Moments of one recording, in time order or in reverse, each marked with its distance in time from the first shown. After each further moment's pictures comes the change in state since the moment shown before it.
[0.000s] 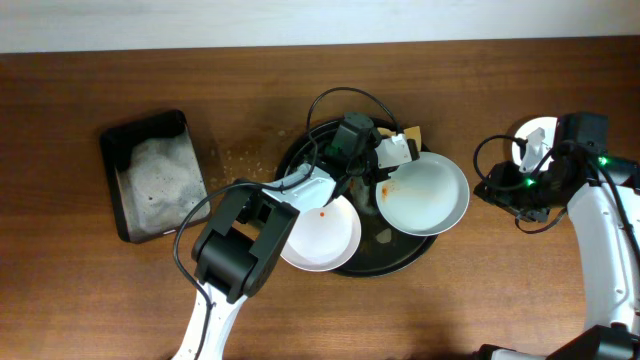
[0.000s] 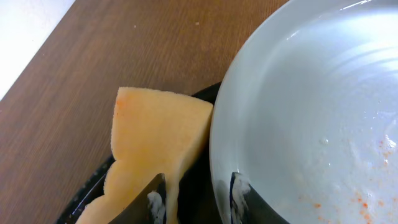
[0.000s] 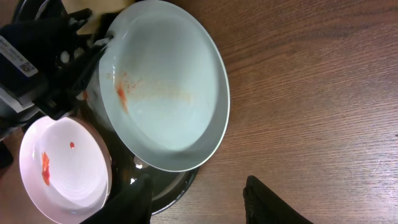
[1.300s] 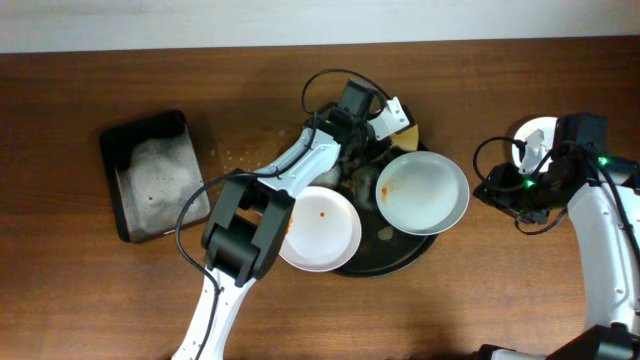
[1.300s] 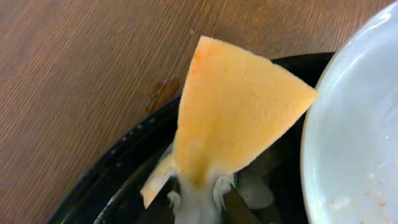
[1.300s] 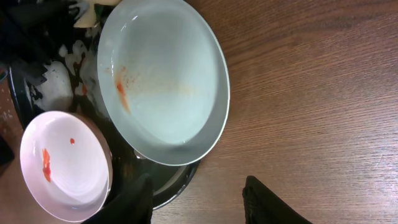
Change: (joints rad) left arm 0.048 0.127 0.417 -0.555 -0.061 -0.169; right arm 0.000 0.000 0.000 -0.018 -0.003 -0.001
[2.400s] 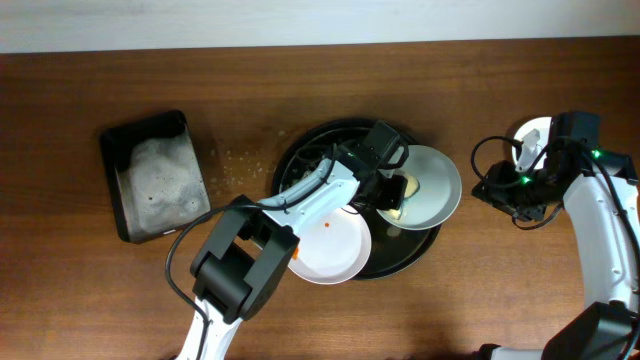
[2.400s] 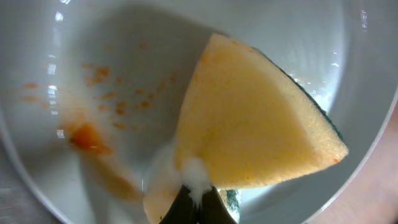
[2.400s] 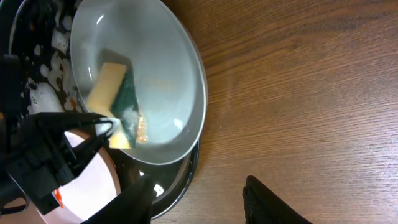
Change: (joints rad) left arm -0.154 -0.221 -0.264 -0.233 -0.018 -0.948; right arm 0.000 0.062 0.000 0.031 0.004 0.009
